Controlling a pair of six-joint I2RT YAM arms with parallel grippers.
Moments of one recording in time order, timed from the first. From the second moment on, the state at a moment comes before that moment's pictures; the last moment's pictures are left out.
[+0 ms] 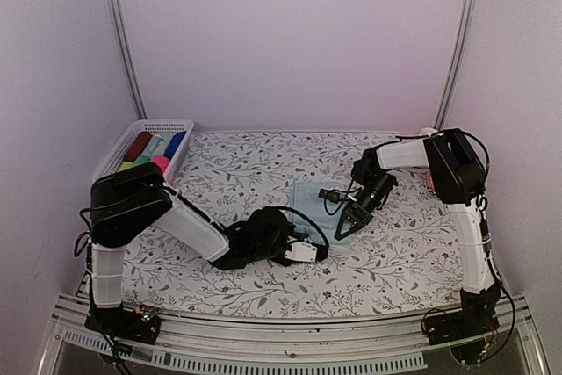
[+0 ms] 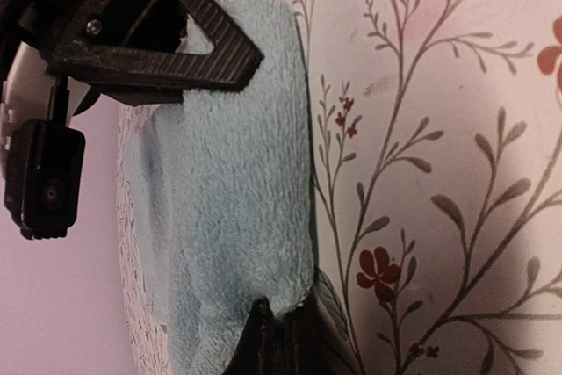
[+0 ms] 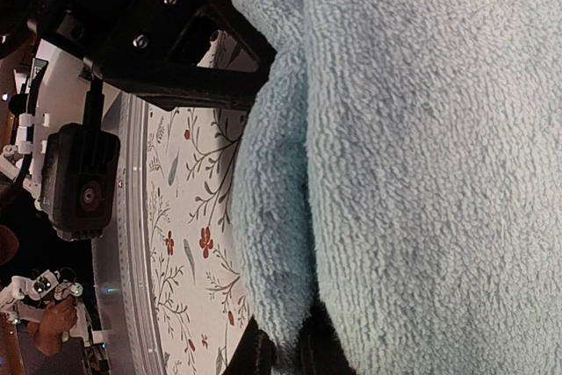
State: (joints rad) left arm -1.06 2.08 0.93 0.60 -0.19 1.07; right arm 0.44 2.34 1.65 -1.24 -0.92 -0.90
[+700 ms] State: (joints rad) left arm -0.97 2.02 1.11 0.15 0.13 0.80; right arm 0.44 1.84 1.32 -0.96 -0.74 -1.00
